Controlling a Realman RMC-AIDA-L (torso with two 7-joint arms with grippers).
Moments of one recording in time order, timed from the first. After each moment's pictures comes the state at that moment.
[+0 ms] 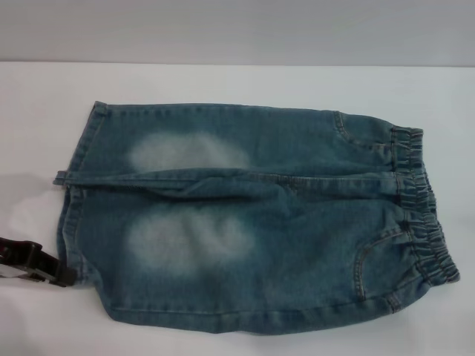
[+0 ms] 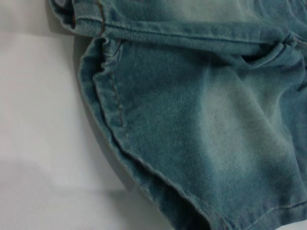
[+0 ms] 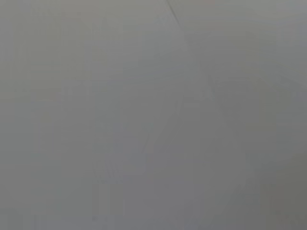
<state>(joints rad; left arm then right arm) -0.64 -1.84 0.59 0.56 2.61 1.75 -2.30 0.26 2.07 -0.30 0.02 -0.72 -1.54 0.53</state>
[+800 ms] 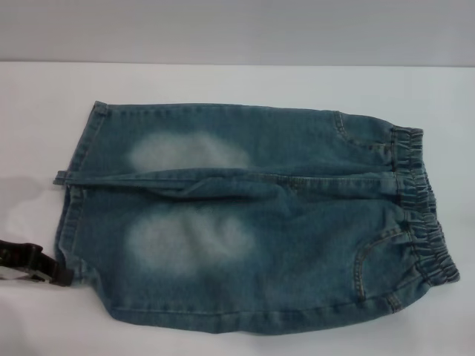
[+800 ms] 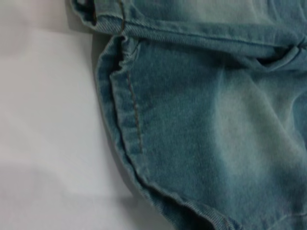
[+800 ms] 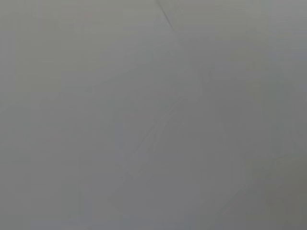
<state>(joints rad) -0.62 -1.85 0.59 0.56 2.61 1.71 -2.30 0.26 2.07 -0.29 -0.02 -0.72 -1.53 0.59</state>
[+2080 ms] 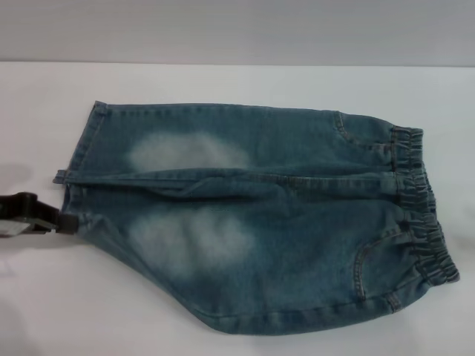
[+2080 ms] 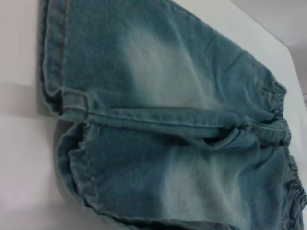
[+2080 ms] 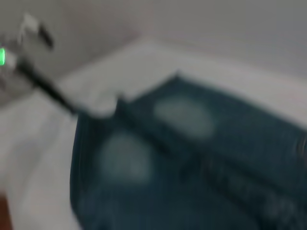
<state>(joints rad) -0.63 -1.83 0.40 0.57 2.56 1.75 -2.30 0.50 1.83 -0.44 -0.93 -2.31 -1.99 1.67</state>
